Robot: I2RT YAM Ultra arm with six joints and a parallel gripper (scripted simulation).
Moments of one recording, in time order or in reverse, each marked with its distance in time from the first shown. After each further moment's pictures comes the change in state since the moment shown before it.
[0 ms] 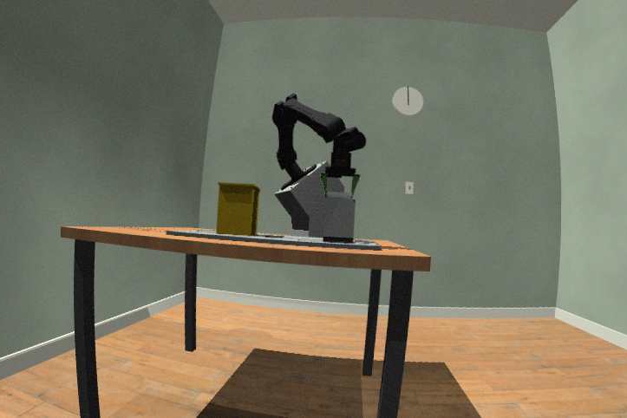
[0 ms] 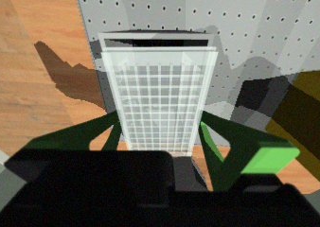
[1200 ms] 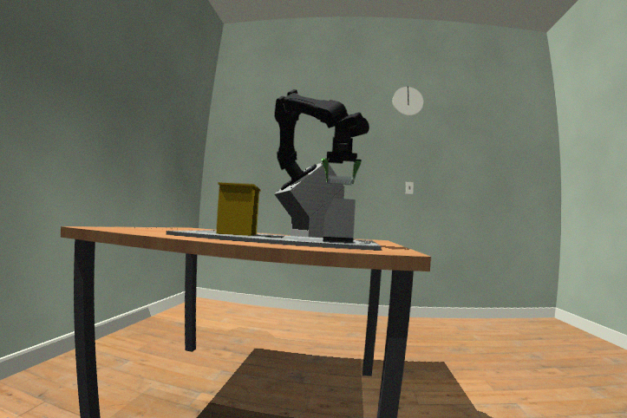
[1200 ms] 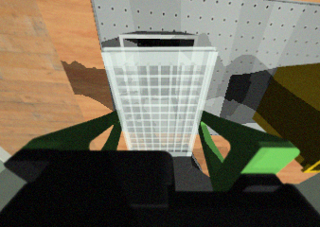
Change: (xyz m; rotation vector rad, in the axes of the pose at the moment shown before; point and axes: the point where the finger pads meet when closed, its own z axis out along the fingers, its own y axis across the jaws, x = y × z) arm -0.002 0.002 -0.052 0.008 -0.002 -0.002
